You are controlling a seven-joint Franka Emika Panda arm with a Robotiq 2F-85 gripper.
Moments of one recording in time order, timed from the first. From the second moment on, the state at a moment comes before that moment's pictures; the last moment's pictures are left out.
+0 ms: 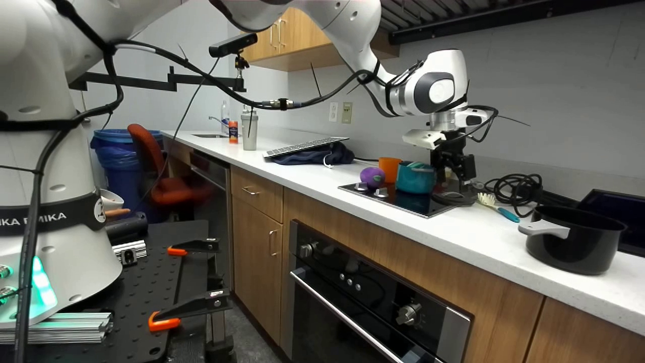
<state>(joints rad) 0.13 0.91 -0.09 -1.22 0.01 2.44 0.26</state>
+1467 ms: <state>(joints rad) 0.15 1.01 -0.09 -1.05 -0.03 2.38 0.43</state>
